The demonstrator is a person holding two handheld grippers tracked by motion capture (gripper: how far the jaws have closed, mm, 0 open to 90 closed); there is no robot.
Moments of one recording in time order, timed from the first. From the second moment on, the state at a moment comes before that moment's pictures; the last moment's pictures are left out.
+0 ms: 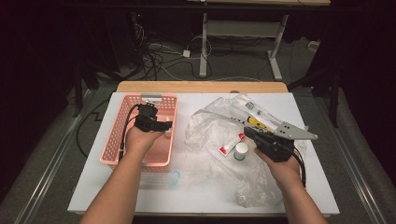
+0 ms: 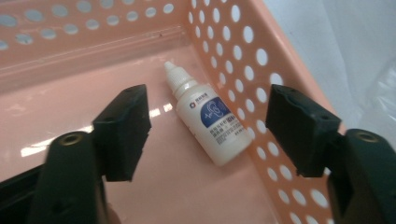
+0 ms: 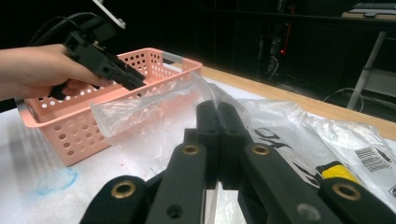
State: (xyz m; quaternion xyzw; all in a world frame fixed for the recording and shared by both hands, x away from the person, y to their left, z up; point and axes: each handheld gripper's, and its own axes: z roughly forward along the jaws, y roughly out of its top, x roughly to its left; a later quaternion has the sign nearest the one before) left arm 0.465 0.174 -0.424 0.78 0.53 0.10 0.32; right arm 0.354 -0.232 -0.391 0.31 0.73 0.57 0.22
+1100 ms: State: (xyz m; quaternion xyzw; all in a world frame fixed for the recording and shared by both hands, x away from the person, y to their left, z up) left arm 0.478 0.169 -0.444 0.81 0.55 0.08 0.21; right arm 0.354 -0.234 -0.391 0.31 0.73 0.57 0.22
